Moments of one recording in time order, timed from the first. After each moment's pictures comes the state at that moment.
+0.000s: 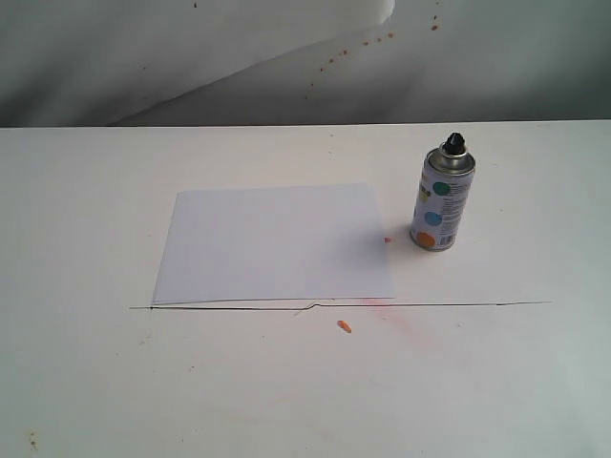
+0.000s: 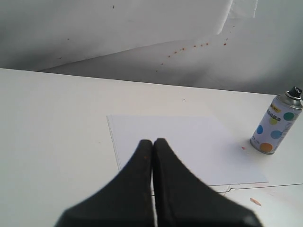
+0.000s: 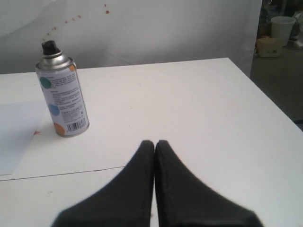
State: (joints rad) left arm -0.16 0.29 -0.16 -1.06 0.32 0.82; right arm -0.11 0.00 0.00 0.04 0.32 -0.02
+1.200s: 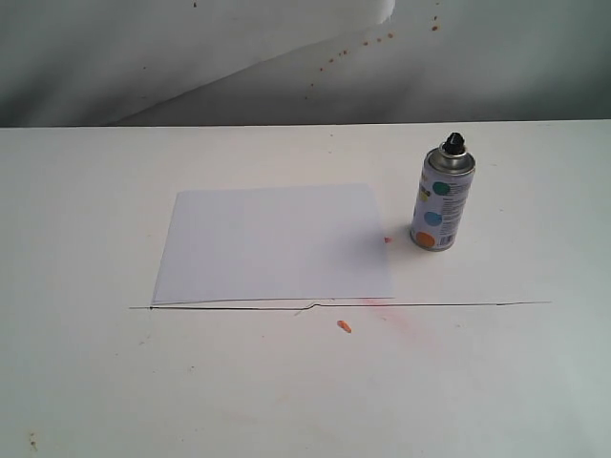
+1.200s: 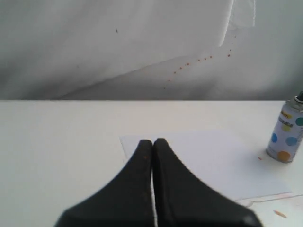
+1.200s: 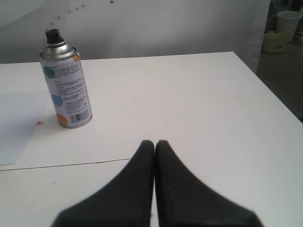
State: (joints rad) left arm -0.16 0.20 -0.16 -0.99 0.29 0.86; right arm -0.09 0.00 0.00 0.04 0.34 -0.02
